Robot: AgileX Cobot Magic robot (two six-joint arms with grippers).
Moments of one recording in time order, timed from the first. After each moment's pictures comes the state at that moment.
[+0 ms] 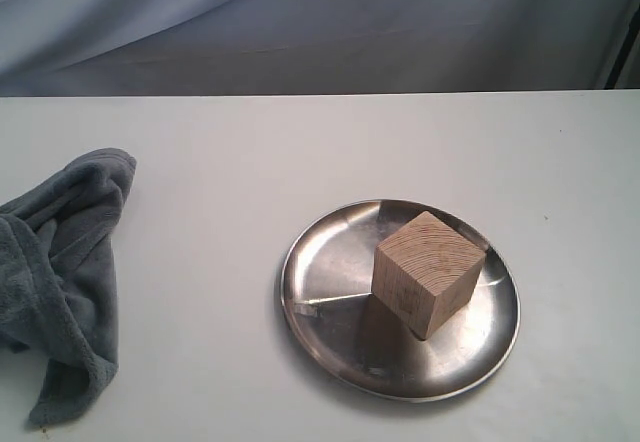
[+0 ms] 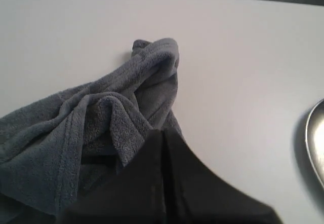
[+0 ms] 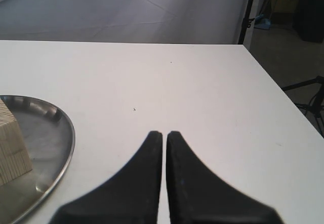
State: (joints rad) left arm -0.09 0.70 -0.68 0.04 0.72 -0.17; right arm -0.08 0.01 0.00 -0.08 0.33 0.03
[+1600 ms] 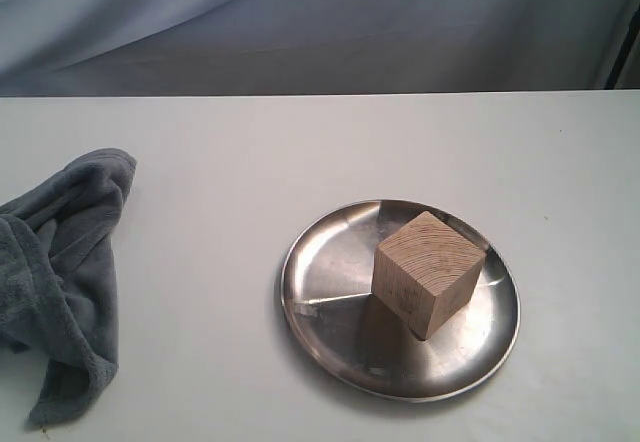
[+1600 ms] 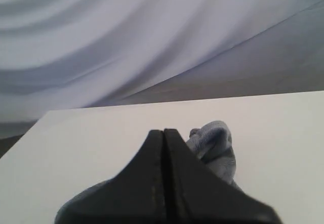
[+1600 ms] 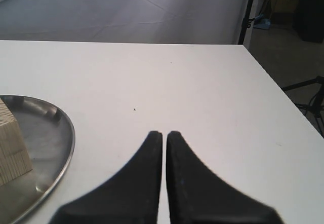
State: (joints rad) left arm -0.09 0.01 -0.37 0.30 0.61 -0.14; right arm -0.08 0.01 0.00 -0.08 0.33 0.03
